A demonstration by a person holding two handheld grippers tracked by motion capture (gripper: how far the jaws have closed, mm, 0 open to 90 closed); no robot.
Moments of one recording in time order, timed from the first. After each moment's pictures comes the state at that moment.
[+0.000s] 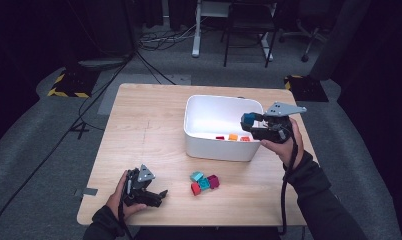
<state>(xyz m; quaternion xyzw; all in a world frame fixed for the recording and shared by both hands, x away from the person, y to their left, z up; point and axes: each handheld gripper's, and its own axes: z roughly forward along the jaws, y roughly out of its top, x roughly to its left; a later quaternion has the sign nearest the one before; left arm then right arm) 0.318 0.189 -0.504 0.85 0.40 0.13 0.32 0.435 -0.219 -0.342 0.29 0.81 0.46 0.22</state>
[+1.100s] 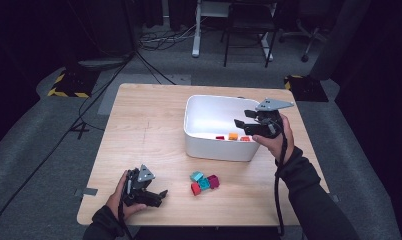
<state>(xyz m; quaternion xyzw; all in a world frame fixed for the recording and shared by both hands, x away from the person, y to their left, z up) 0.318 0.188 -0.504 0.85 0.40 0.14 0.32 0.456 -0.204 -0.354 0.31 0.81 0.45 0.21</state>
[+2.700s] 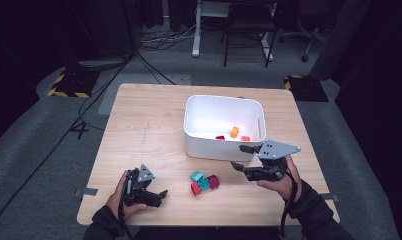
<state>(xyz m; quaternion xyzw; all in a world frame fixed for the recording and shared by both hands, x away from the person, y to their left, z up) 0.318 0.188 -0.504 0.85 0.40 0.14 0.32 0.348 -0.201 -0.383 0.19 0.84 0.48 0.18</state>
